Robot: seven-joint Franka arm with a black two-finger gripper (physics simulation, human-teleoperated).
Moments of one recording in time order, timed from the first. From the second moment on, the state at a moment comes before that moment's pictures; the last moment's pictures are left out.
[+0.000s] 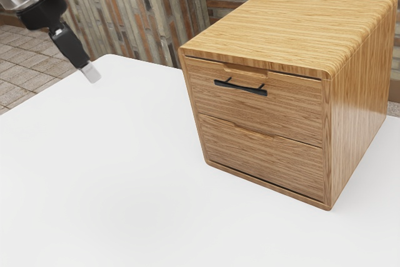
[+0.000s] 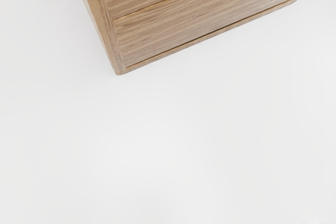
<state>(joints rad) 0.05 -0.15 0.17 -1.38 -0.16 1.43 0.60</state>
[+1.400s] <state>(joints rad) -0.18 -0.01 -0.07 -1.45 0.10 1.76 1.13</state>
